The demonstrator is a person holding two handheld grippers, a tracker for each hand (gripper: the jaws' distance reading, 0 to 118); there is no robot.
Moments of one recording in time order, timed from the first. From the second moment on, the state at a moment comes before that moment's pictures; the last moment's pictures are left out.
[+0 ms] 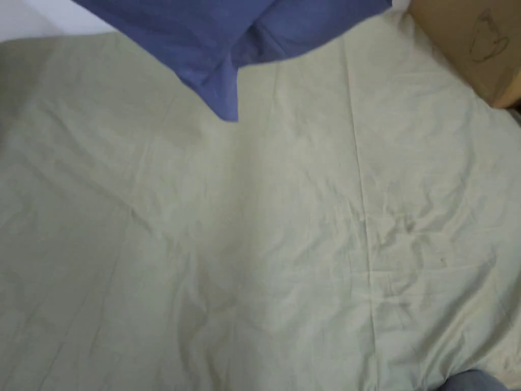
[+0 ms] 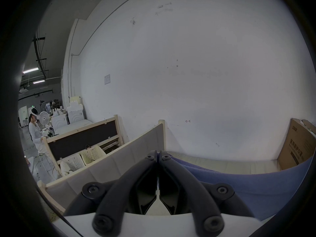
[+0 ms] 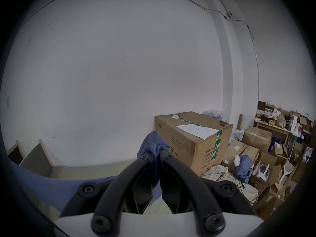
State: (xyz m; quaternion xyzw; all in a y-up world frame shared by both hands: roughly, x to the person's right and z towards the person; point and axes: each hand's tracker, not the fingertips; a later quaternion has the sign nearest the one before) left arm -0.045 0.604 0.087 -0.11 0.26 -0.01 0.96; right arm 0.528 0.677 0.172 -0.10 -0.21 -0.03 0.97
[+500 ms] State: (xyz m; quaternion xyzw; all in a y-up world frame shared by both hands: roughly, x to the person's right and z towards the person) left arm -0.019 0.363 0.081 -0.30 0.17 -0.04 0.94; right arm 0.568 0.473 0.141 -0.27 -0.20 -0.04 0.94
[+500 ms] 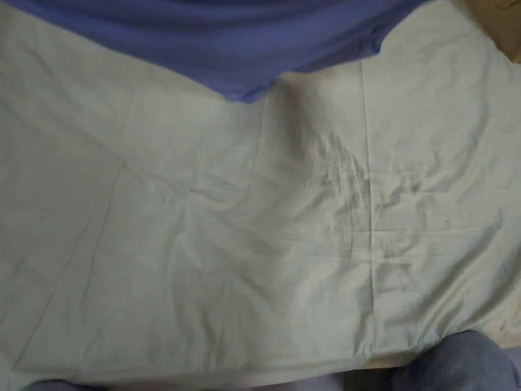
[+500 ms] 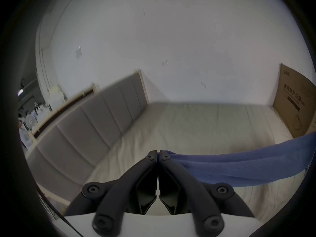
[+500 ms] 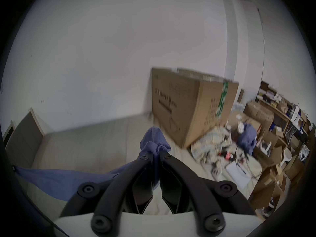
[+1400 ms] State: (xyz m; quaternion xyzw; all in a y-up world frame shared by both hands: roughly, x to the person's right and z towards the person) left arm -0.076 0.163 0.363 -0.45 0.17 0.09 0.87; right arm 0.605 0.176 0.453 -0.46 -0.18 -0.15 0.86
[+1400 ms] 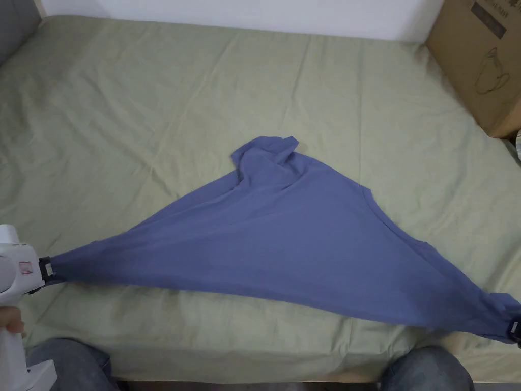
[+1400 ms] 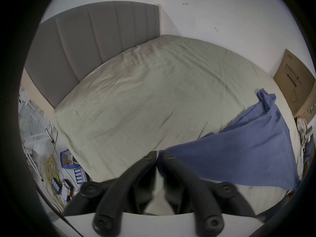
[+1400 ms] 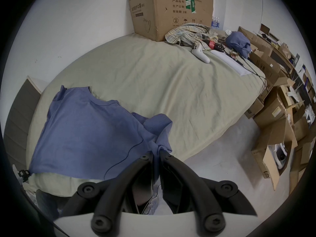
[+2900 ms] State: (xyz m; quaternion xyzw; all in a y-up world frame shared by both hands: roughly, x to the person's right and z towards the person) left arm 0.077 0.284 0.391 -0.10 0.02 -0.01 0.99; right arm 0.401 0.309 0.429 -0.09 -0.03 0.01 1.00
